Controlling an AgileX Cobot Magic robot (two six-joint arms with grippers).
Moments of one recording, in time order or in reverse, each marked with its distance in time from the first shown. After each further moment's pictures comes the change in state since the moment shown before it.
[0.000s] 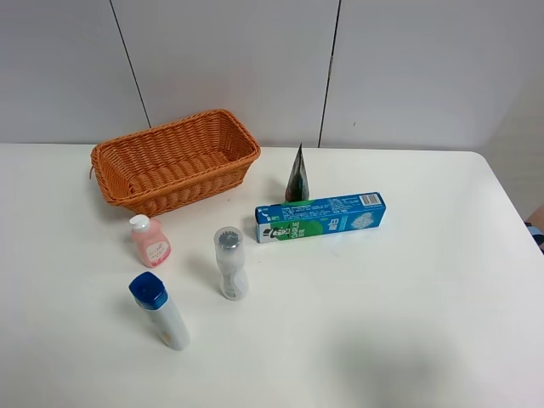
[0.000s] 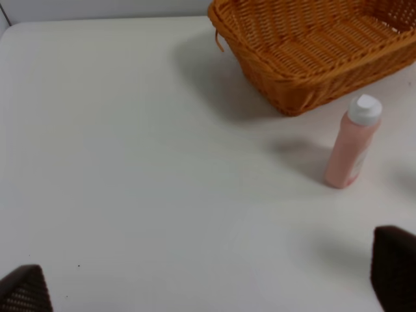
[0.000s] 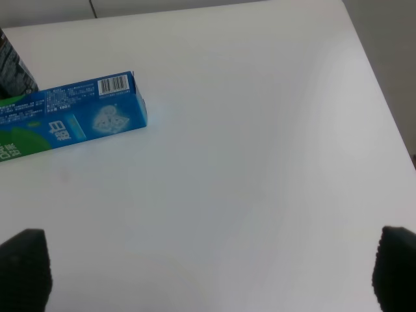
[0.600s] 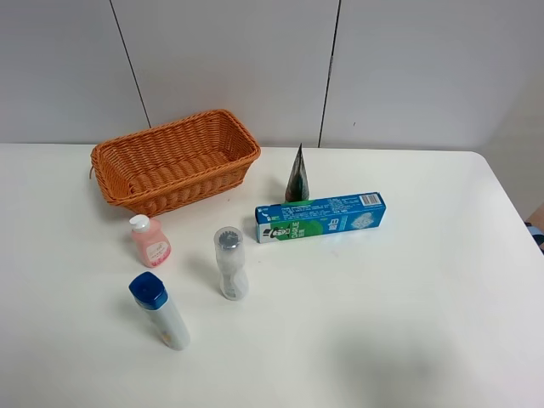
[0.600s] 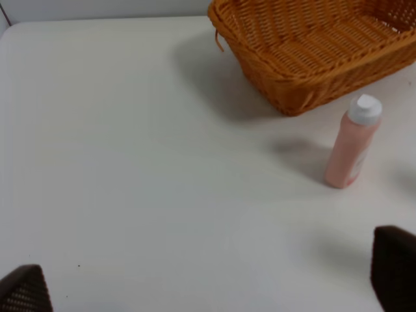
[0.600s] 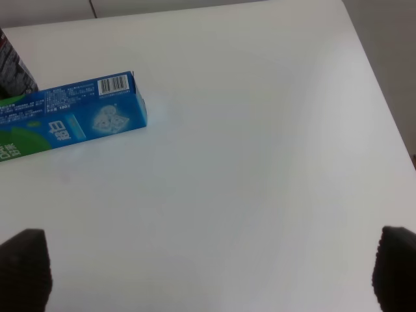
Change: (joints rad) left arm 0.000 0.000 0.000 0.000 0.000 0.000; right arm 0.000 0.000 0.000 0.000 0.000 0.000
